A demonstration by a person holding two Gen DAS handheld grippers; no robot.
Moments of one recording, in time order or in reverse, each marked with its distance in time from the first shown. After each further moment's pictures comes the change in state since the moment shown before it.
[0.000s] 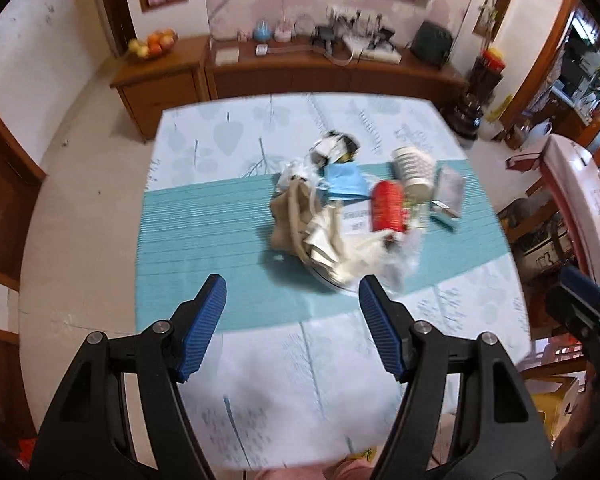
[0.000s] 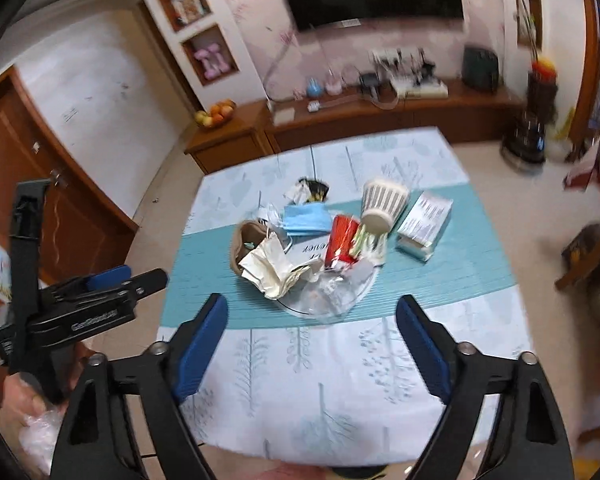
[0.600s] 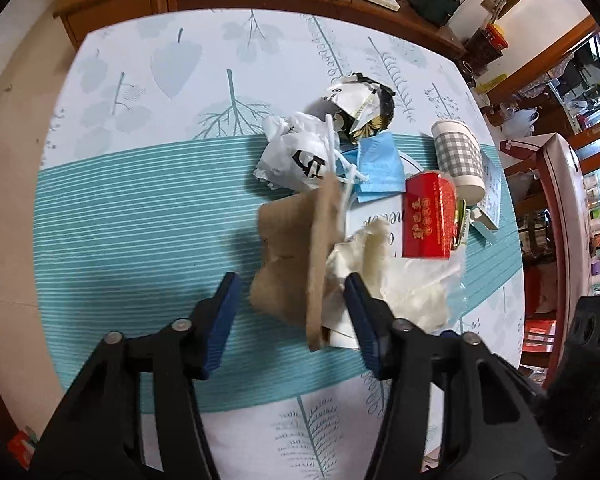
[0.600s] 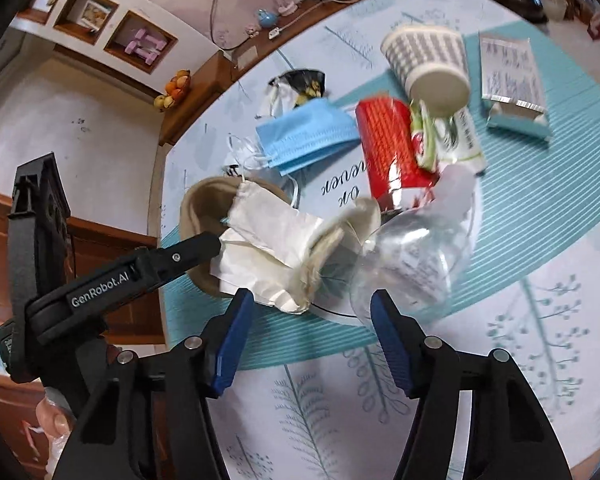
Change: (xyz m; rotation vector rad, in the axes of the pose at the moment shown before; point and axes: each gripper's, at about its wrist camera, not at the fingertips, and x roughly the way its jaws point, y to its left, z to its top) left arm 0.190 0.023 0.042 -0.060 0.237 -0.188; right arm 0.249 -0.004 -0.022 0.358 0.231 0.136
